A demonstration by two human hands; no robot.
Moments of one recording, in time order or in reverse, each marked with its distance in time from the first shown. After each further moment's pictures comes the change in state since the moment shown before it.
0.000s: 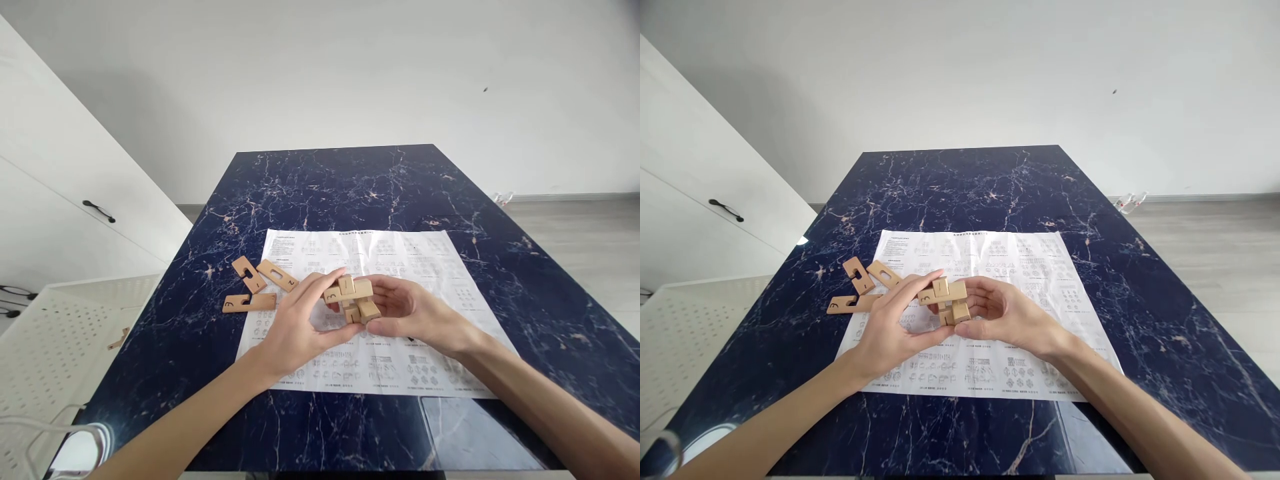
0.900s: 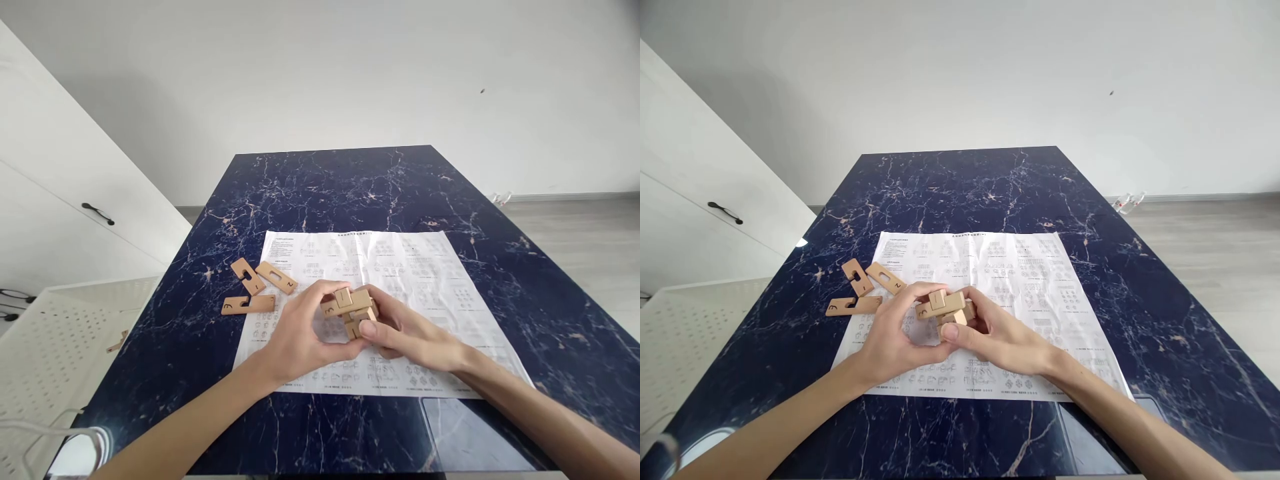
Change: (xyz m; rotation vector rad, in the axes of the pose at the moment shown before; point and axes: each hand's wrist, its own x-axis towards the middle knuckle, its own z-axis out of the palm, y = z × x) left_hand 0.003 0.011 0.001 -0.116 -0.045 -0.055; right_hand -0.004 0.003 0.018 -0.101 -0.069 0.052
